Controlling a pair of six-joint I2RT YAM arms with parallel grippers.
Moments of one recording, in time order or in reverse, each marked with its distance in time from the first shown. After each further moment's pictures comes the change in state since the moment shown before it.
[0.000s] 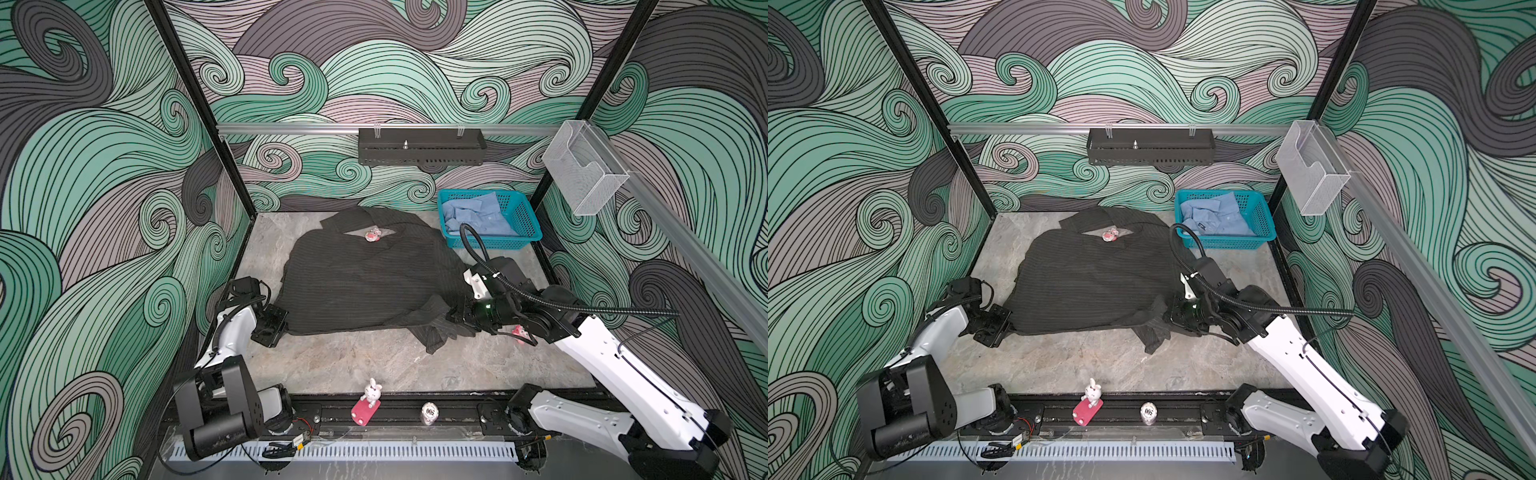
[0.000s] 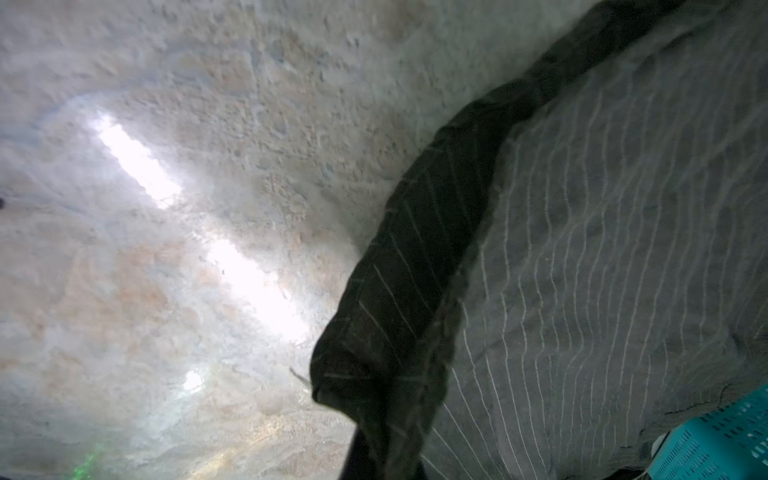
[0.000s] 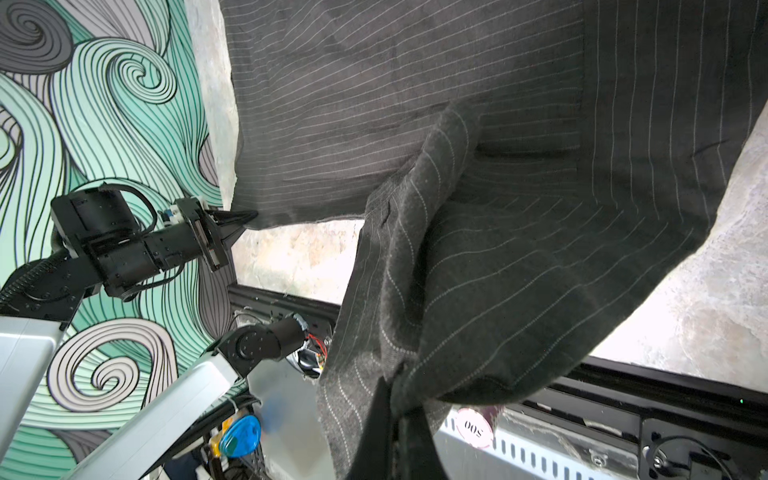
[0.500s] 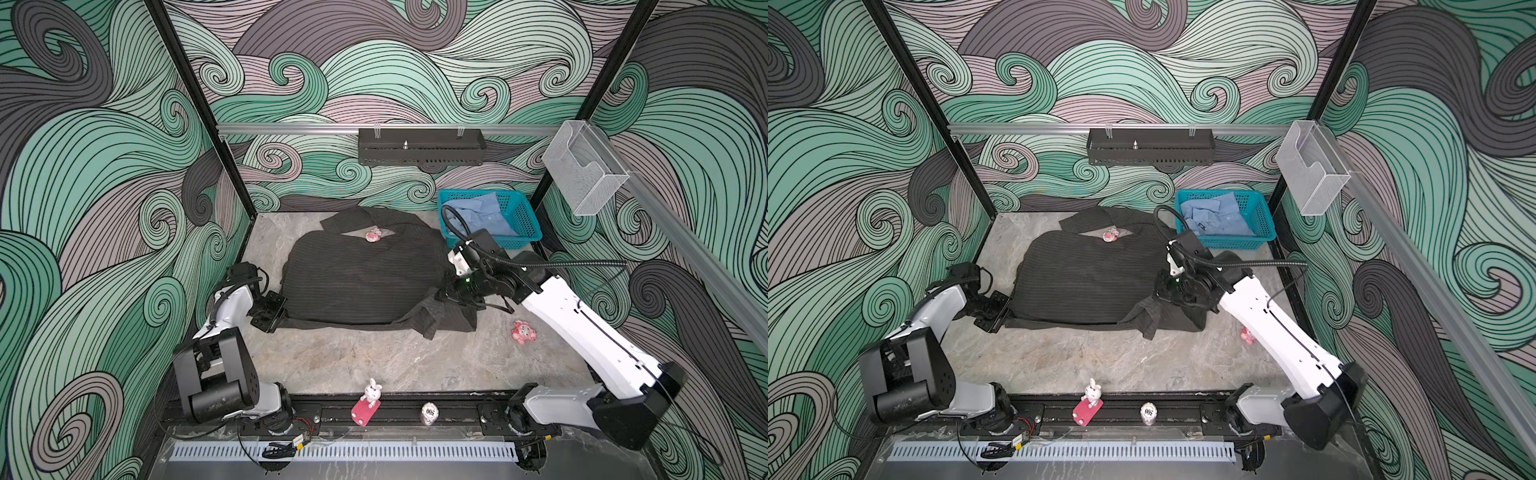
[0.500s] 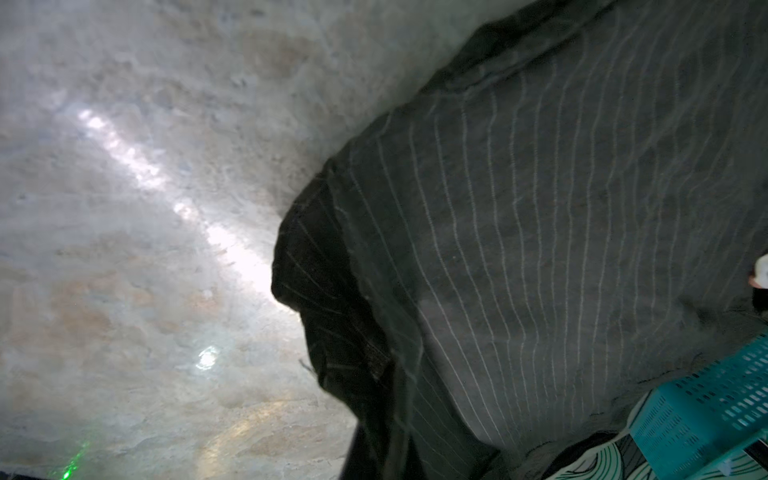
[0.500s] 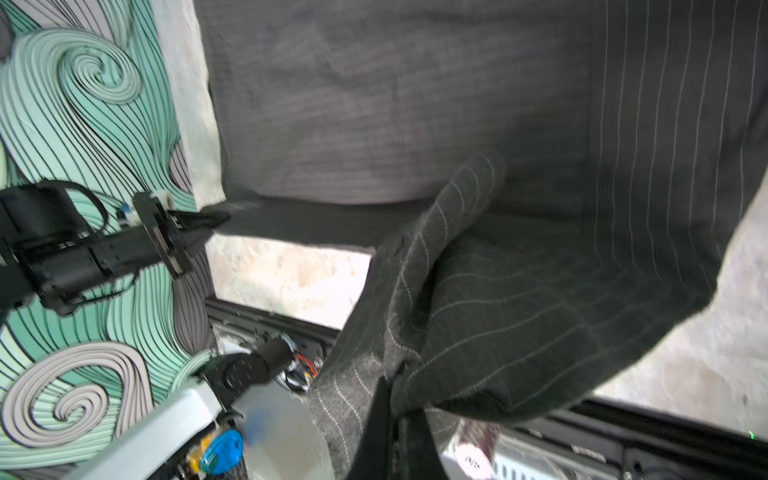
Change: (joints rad) left arm 0.000 0.224 0.223 -0.051 0.066 0.046; right arm -0.081 0.344 0.275 -0.020 -0.005 -0.141
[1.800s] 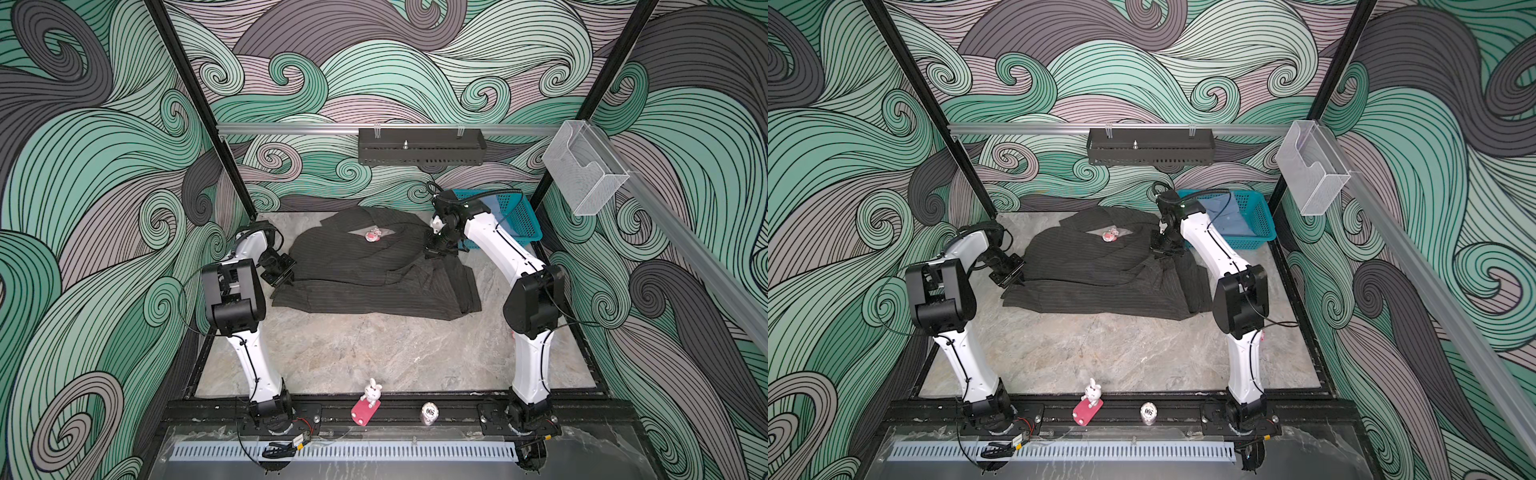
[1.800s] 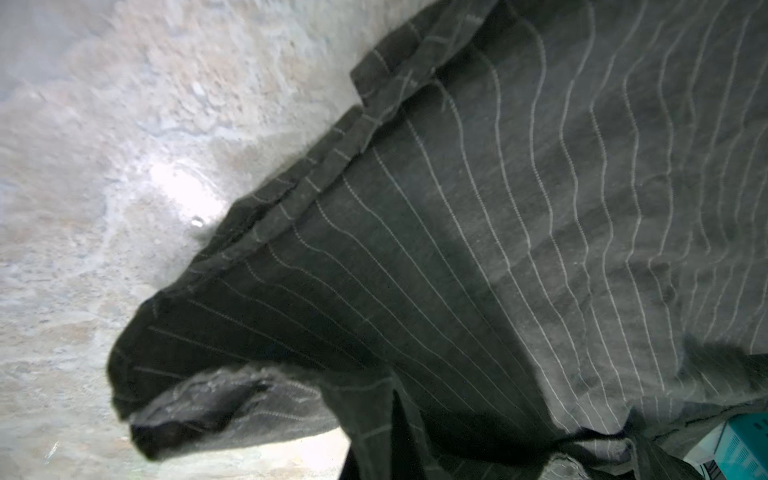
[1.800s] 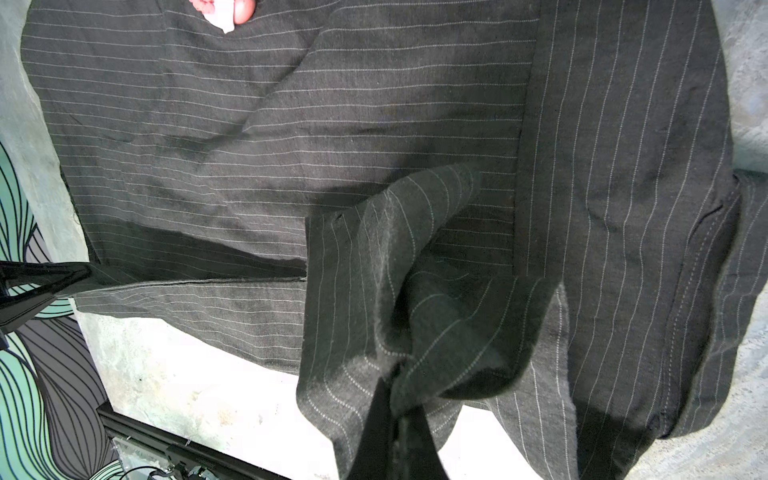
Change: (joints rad) left arm -0.134 0.590 0.665 -0.238 -0.094 0.130; right arm -0.214 0.685 0.521 -0.068 0.025 -0.309
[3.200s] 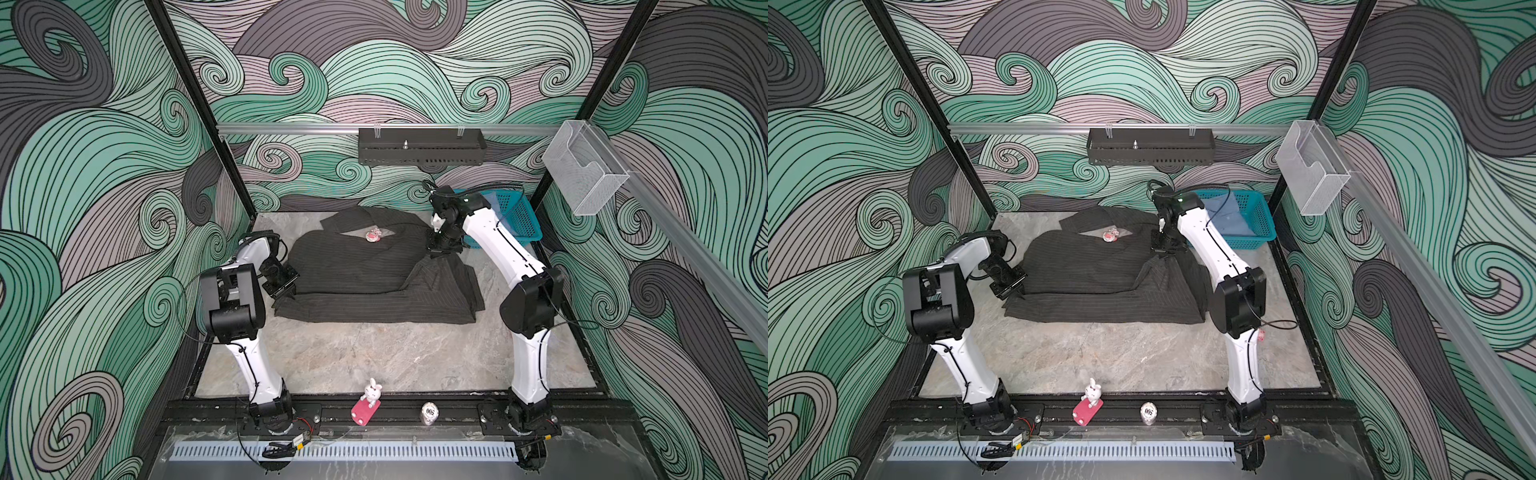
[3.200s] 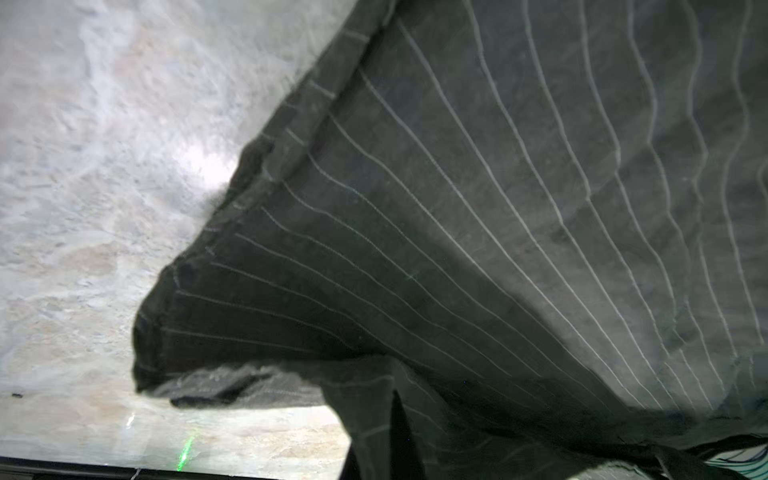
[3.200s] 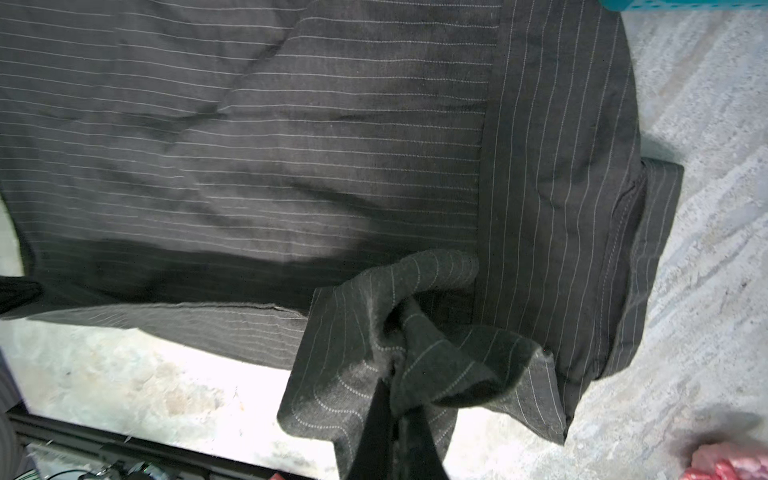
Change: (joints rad) left arm -0.020 -0.068 -0.123 -0.051 -0.019 0.096; right arm 0.028 0.053 0.149 -0.169 0.122 -0.072
